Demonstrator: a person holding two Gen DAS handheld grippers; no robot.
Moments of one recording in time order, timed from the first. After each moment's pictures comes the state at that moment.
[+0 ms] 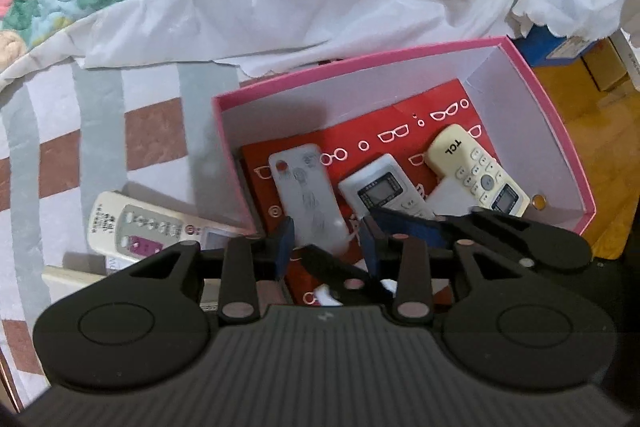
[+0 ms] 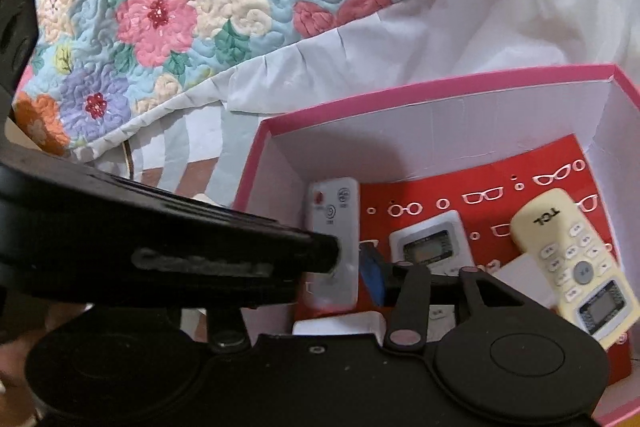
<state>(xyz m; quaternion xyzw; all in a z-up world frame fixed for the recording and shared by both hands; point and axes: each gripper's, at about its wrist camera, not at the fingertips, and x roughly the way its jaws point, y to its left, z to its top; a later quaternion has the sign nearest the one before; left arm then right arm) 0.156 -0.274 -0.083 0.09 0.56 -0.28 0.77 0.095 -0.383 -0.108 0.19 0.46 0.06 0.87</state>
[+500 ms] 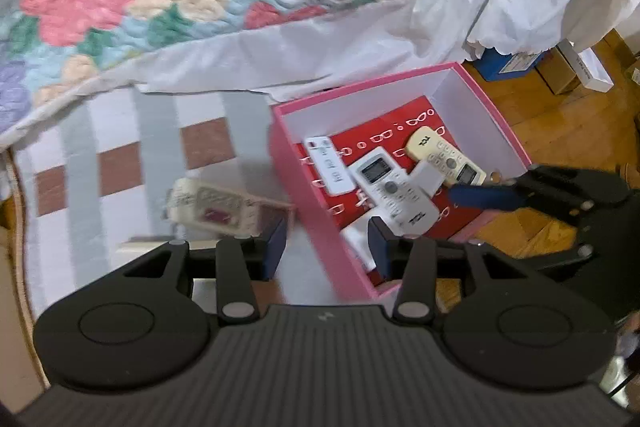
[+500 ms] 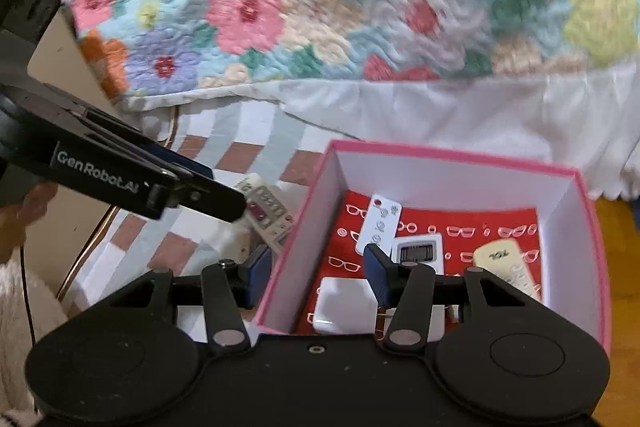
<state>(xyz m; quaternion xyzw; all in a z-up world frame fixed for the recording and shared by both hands) 0.113 -0.178 0.010 0.09 0.51 -0.32 0.79 0.035 -0.355 -0.007 0.06 0.44 0.12 0.89</state>
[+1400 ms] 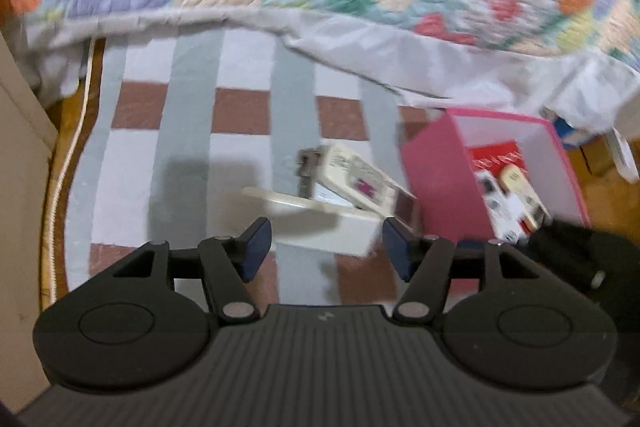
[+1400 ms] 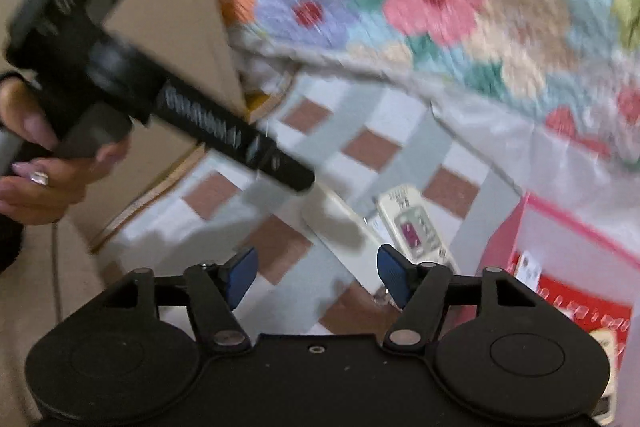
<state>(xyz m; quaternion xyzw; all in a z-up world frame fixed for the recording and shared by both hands) 0.172 -0.020 -0.054 -0.04 0.54 -0.23 0.81 0.085 -0.200 -0.049 -0.03 0.48 0.21 0.85</state>
